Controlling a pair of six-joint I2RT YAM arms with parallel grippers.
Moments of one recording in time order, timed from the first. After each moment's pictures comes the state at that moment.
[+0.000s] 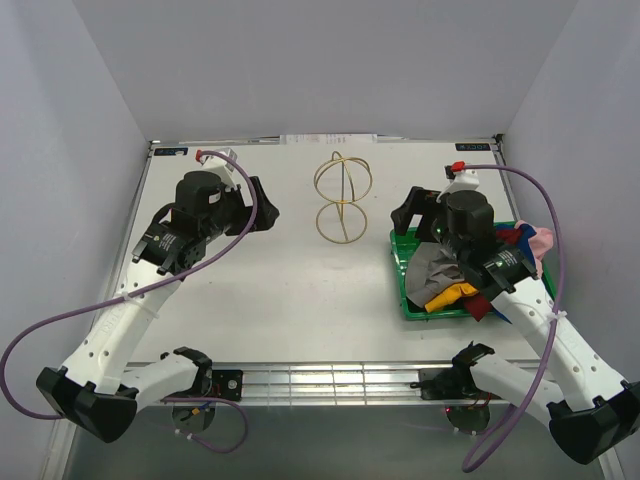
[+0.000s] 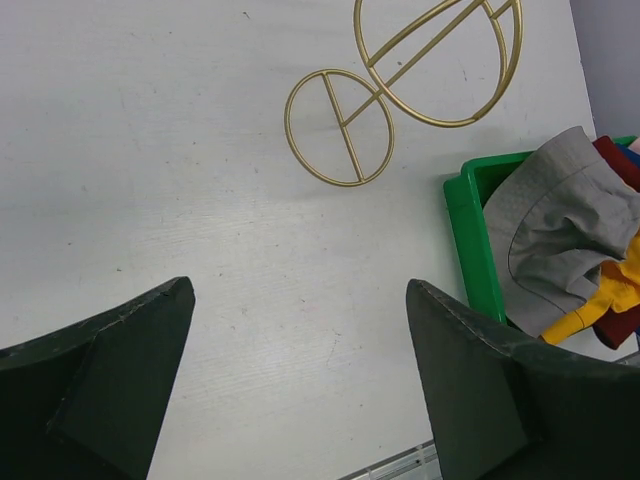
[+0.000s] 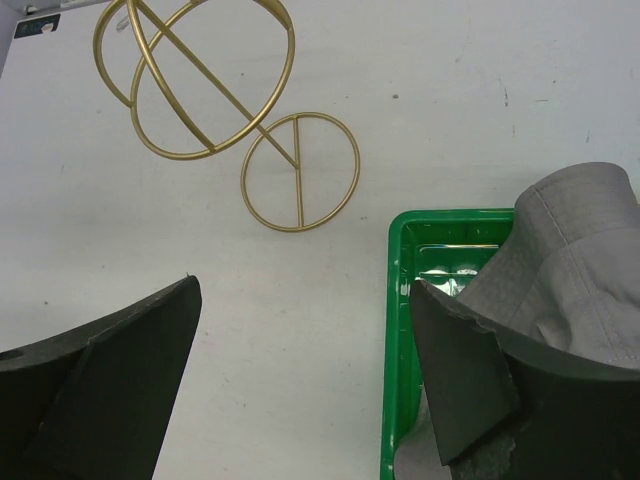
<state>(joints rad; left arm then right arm) -0.45 1.07 1.22 -0.64 -0.02 -0.46 0.51 0.93 0.99 -0.45 0.17 0.44</state>
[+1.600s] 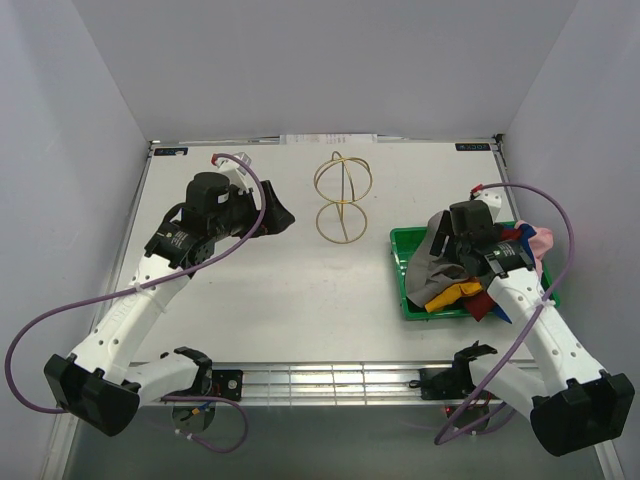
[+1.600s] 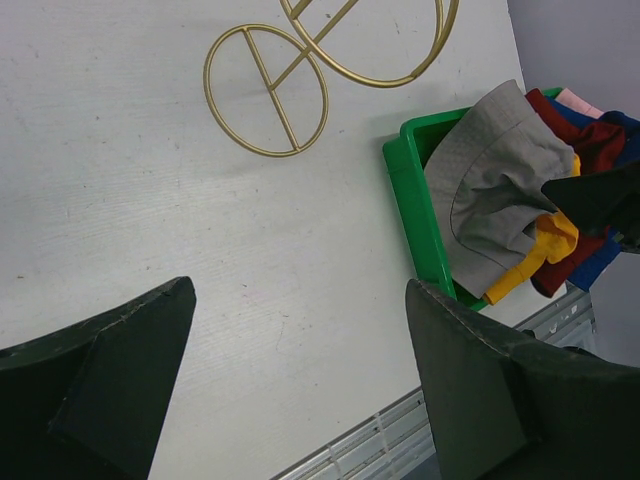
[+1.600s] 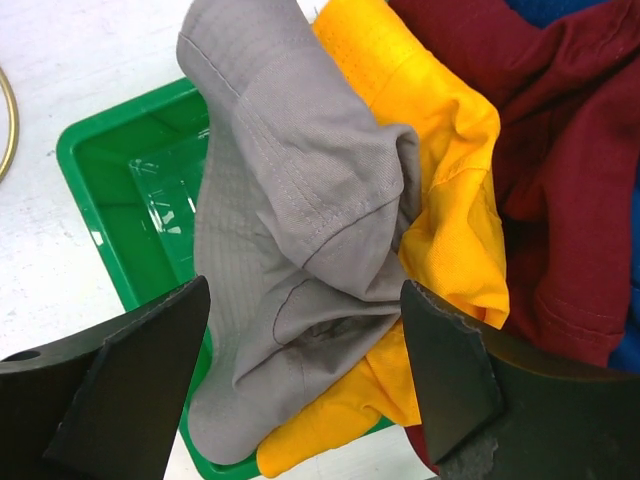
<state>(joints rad) -0.45 1.10 1.15 -0.54 0.17 -0.51 0.32 0.98 0.91 -0.76 0.41 0.43</state>
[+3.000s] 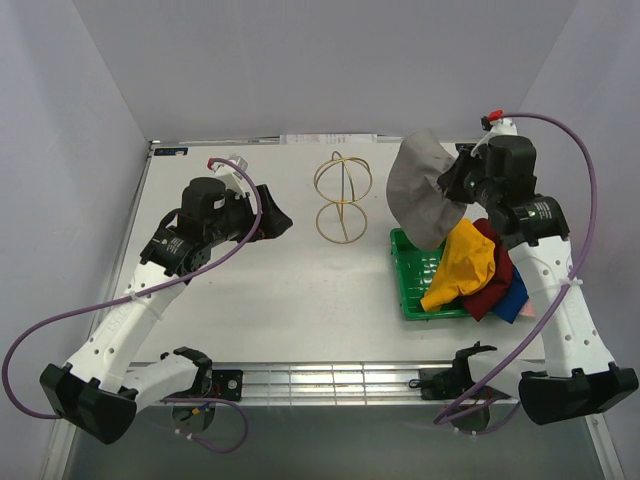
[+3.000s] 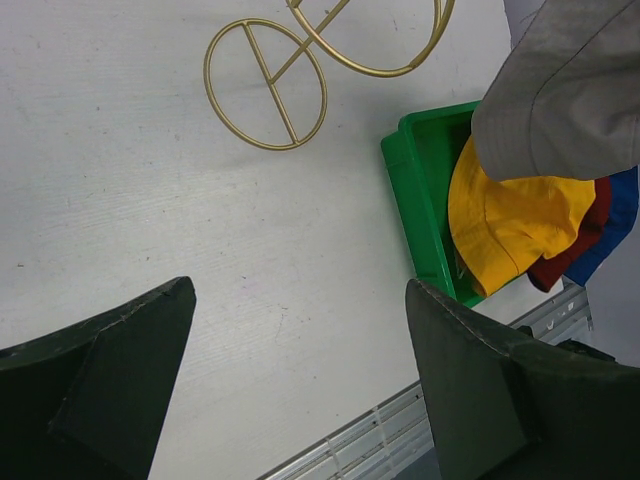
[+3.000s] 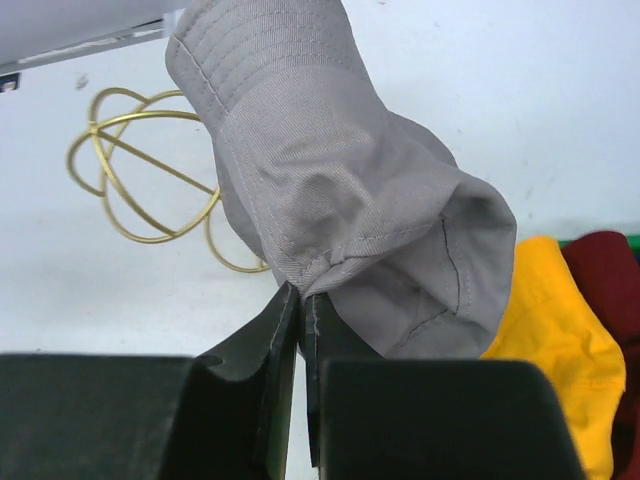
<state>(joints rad) -0.45 1.06 1.12 -0.55 0.17 -0.52 0.22 1.13 1.38 -0.71 0.01 0.34</state>
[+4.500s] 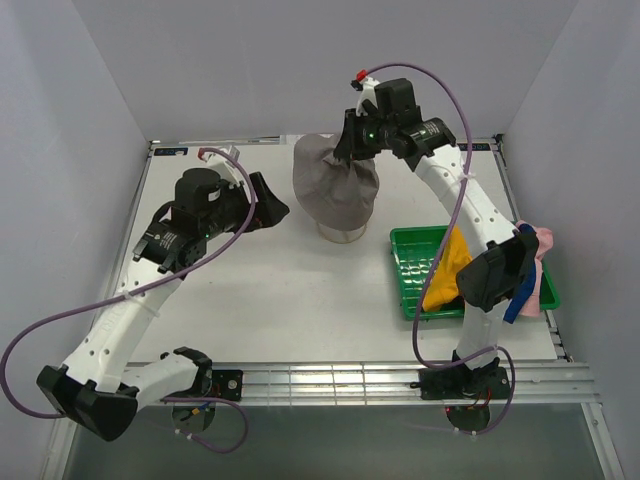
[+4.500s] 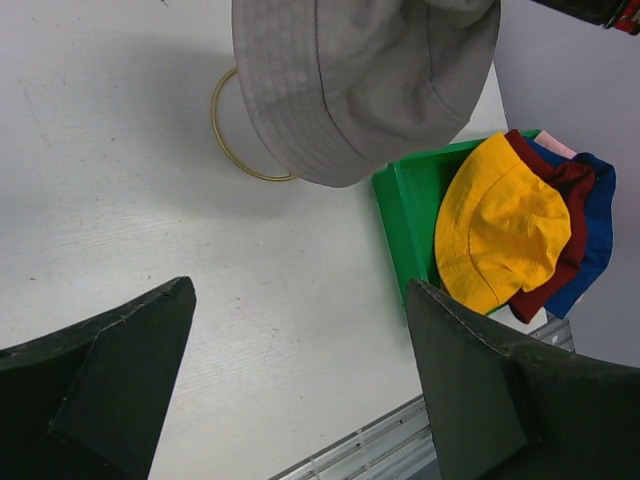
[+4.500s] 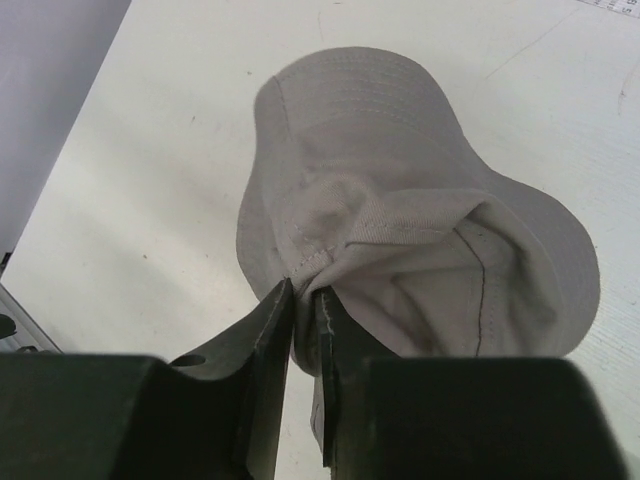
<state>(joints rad) -0.45 1.07 1.23 -0.60 0.12 -0.55 0.50 1.88 2.09 -0.75 -0.31 0.25</state>
